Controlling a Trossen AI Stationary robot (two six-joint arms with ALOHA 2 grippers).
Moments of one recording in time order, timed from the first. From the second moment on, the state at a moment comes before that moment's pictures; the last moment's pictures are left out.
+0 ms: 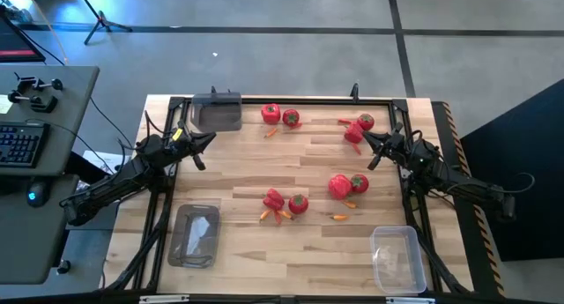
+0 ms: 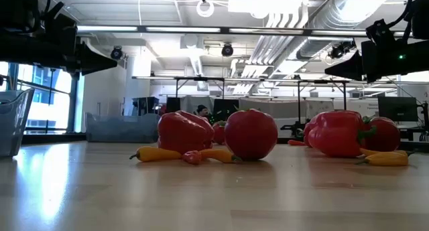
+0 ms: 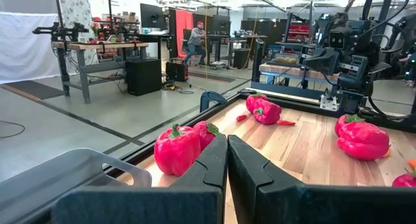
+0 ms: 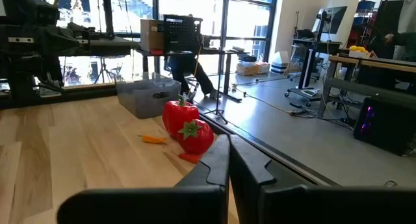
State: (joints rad) left arm 0.54 0.01 0.01 0.01 0.01 -0.02; right arm -0.43 0.05 0.01 0.05 0.20 -0.08
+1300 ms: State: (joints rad) left arm 0.52 0.02 0.01 0.18 0.17 -0.28; right arm -0.43 0.05 0.01 0.05 0.20 -0.08
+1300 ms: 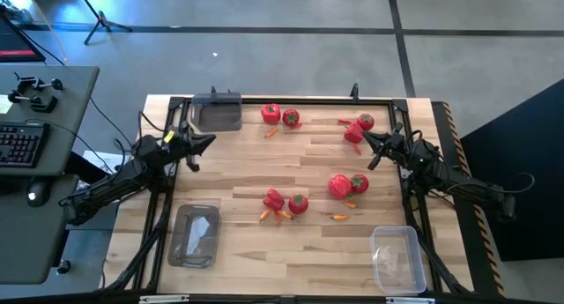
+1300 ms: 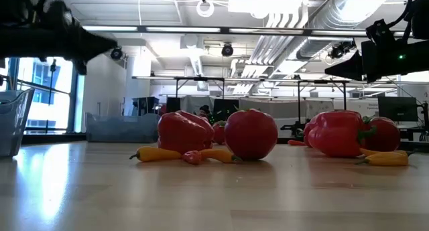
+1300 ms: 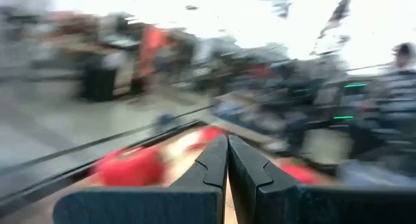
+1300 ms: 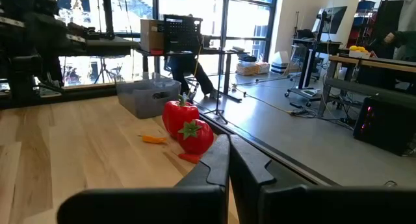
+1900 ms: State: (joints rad) left arm 0.29 0.48 0.14 0.29 0.10 -0.25; right arm -0.43 0.05 0.01 0.05 0.20 -0.08
